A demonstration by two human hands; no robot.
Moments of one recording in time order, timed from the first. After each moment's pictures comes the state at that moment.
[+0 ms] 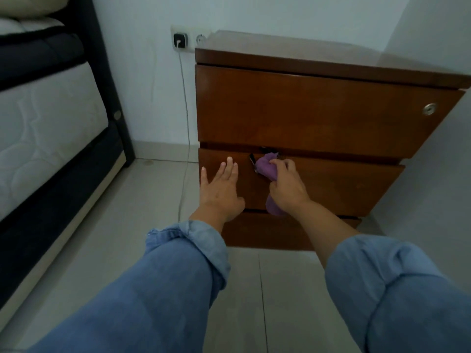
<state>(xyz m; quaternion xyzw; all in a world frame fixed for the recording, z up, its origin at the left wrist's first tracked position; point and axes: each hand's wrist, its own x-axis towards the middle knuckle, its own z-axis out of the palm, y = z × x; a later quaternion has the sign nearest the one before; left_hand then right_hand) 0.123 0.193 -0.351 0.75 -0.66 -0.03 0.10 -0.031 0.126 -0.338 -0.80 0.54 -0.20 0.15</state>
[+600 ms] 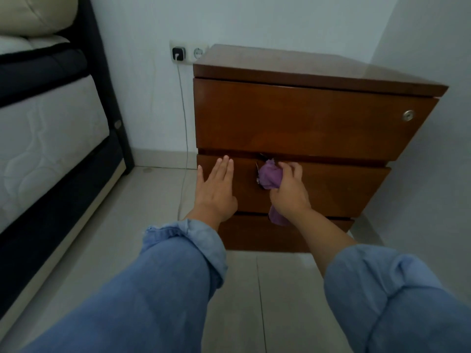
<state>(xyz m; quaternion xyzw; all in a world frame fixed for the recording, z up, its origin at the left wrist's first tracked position) 0.123 0.208 -0.331 0.74 -0.66 0.03 0.12 -0.045 0.155 -0.323 -0.76 0.57 -0.25 0.18</state>
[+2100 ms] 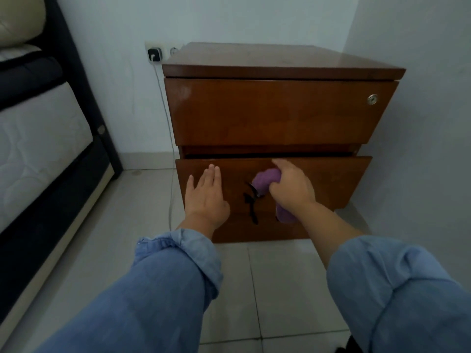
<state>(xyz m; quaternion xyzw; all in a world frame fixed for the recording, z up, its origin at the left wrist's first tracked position) 0.091 0.232 -0.337 0.75 -0.65 0.05 0.09 -0.095 0.172 -0.307 -0.76 0.58 -0.24 0.18</state>
